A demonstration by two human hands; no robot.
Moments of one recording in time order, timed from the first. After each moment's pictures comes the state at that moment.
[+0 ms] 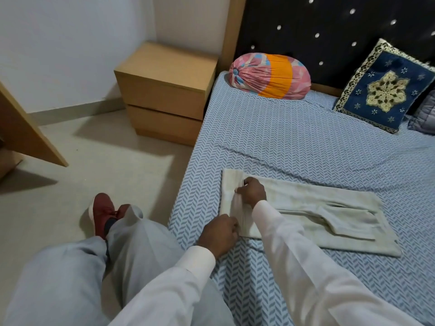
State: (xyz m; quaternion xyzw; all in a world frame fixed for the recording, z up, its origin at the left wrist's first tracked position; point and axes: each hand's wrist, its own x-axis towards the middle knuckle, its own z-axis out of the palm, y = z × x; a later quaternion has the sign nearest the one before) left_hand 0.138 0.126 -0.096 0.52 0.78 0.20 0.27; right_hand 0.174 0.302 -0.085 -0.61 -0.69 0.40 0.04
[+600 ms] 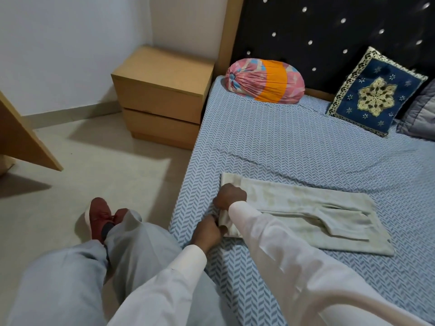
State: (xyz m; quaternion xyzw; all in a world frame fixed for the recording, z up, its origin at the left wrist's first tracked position) left_hand 0.109 0.124 -0.099 0.30 0.81 0.27 0.43; right_hand 0.120 0.253 -0.072 -0.53 -0.82 0.16 -0.17
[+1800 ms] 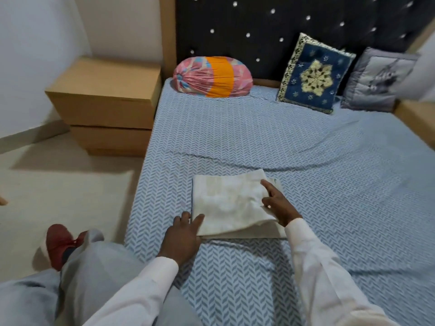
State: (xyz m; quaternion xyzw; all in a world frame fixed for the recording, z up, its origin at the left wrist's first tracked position) left_hand 0.150 0.133 -0.112 0.61 0.77 0.01 0.16; right_hand 0.391 0.330 -0.055 -0.55 -0.58 0.58 0.18
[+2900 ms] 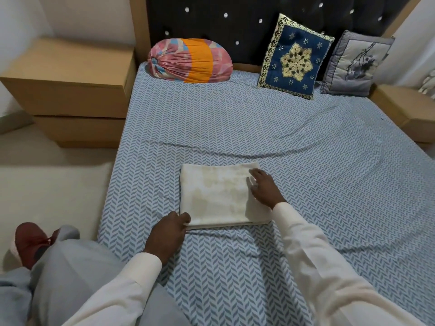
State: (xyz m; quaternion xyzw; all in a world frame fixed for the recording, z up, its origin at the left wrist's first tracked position) left_hand 0.173 0.135 -0.118 0.59 0.75 0.17 0.24; right_hand 0.428 0.371 -0.089 -0.56 -0.80 0.22 0.02
